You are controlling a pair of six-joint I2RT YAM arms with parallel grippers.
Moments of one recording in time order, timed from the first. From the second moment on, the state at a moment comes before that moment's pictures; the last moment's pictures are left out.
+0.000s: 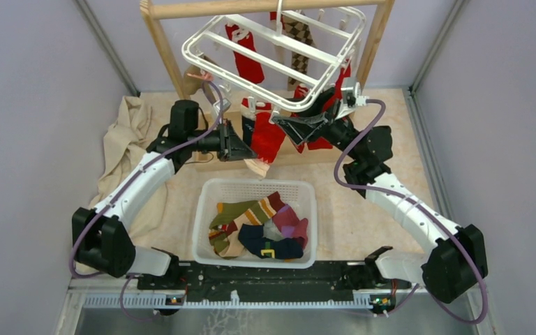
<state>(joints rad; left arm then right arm) -0.36 1.39 1.13 -0.25 0.95 -0.74 0.51 1.19 0.92 0.92 -0.57 0.57</state>
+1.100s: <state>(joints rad) -0.45 1.42 1.13 -0.25 0.95 -0.74 0.62 1.18 0.94 0.77 -0.33 0.35</state>
